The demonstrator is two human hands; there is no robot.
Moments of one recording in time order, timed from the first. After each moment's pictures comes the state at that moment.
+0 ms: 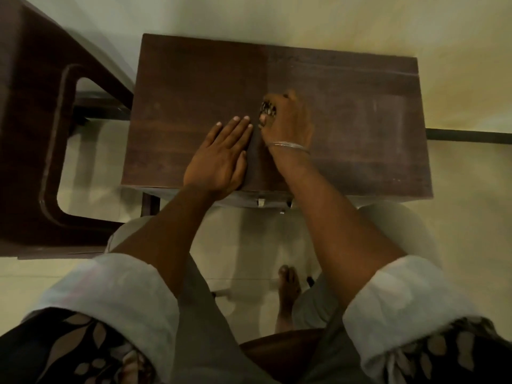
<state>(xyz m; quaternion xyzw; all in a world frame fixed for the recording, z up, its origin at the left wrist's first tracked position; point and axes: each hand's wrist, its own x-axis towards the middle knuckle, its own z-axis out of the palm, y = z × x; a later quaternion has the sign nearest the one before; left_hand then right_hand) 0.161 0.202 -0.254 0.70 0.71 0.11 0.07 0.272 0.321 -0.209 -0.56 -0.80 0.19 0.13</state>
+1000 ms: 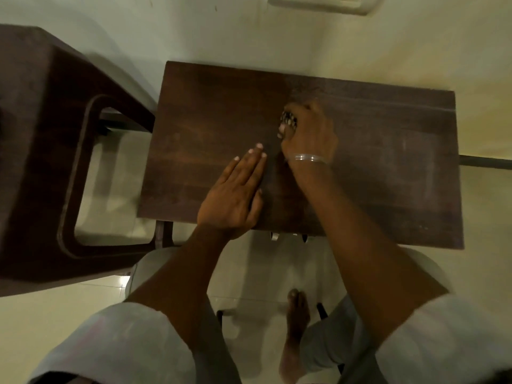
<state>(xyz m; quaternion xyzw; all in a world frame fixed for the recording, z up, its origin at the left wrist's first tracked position) 0.159 0.202 -0.254 0.66 0.72 0.15 0.11 0.248 0.368 -0.209 -0.55 -0.81 0.18 0.11</state>
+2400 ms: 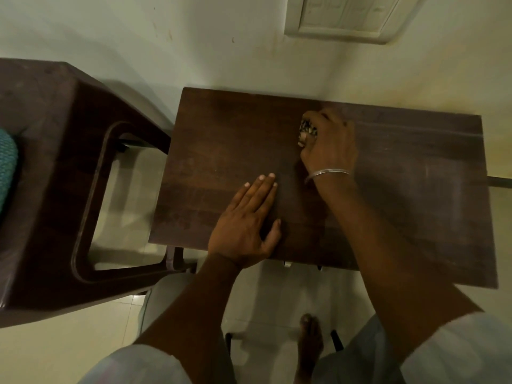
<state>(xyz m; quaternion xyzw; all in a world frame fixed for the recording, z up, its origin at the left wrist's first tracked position) 0.163 0.205 -0.262 0.64 0.75 0.14 0.12 0.246 0.411 -0.230 -0.50 -0.84 0.14 0.14</state>
